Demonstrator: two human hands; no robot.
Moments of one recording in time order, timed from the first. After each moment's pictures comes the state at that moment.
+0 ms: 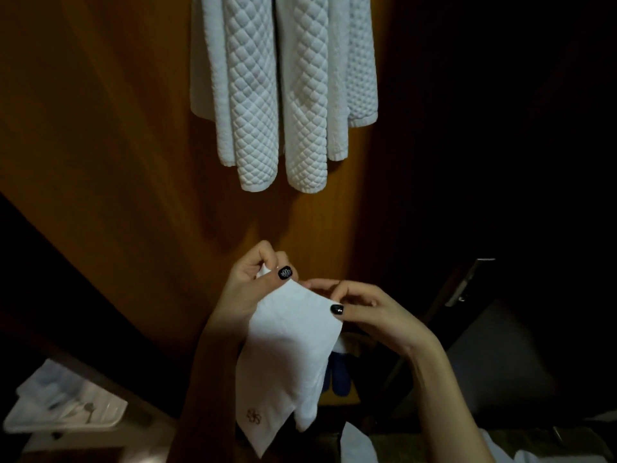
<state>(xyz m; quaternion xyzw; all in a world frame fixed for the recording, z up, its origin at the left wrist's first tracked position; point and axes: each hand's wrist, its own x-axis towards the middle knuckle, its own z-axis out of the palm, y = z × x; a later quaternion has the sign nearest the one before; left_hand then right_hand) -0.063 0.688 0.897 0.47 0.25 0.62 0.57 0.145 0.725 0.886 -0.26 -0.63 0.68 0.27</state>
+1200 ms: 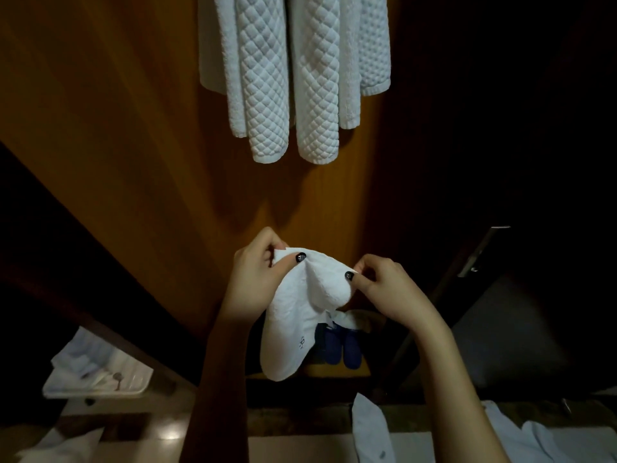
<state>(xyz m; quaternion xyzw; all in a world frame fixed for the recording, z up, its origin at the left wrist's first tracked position) -0.075 0.667 0.883 0.56 0.61 0.51 0.23 0.136 0.714 0.875 -0.53 -0.75 0.34 0.21</state>
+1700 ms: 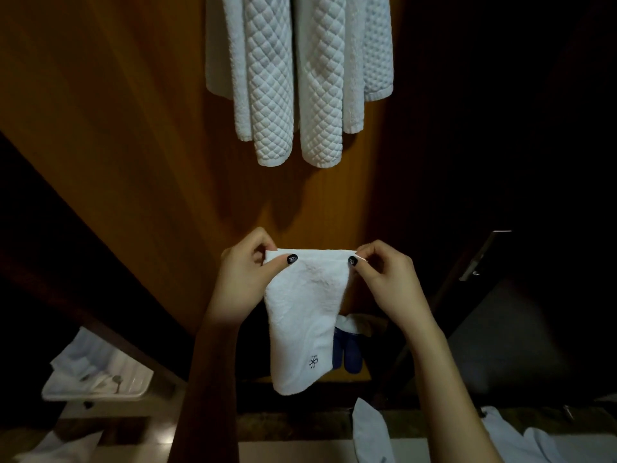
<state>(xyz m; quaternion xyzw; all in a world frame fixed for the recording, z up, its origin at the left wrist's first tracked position) -0.091 0.662 0.890 0.55 0.60 0.51 0.26 0.126 0.712 0.873 -0.50 -0.69 0.34 0.41</state>
